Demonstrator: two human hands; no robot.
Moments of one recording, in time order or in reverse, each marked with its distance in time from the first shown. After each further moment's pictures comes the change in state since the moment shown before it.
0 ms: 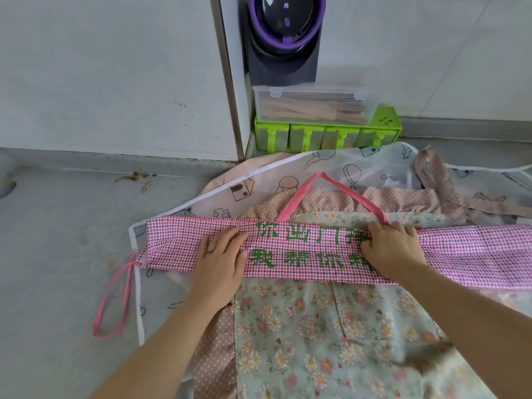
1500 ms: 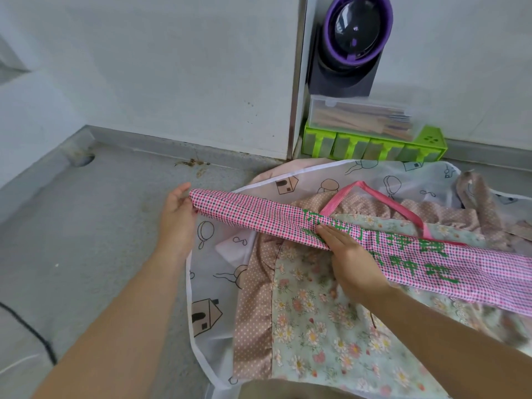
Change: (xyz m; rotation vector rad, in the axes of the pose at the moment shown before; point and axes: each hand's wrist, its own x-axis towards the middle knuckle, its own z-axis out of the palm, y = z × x) left_hand -0.014 -0.070 -0.101 -1.239 0.575 -0.671; right_hand -0.056 -0.108 -0.004 0.466 0.246 -0.589
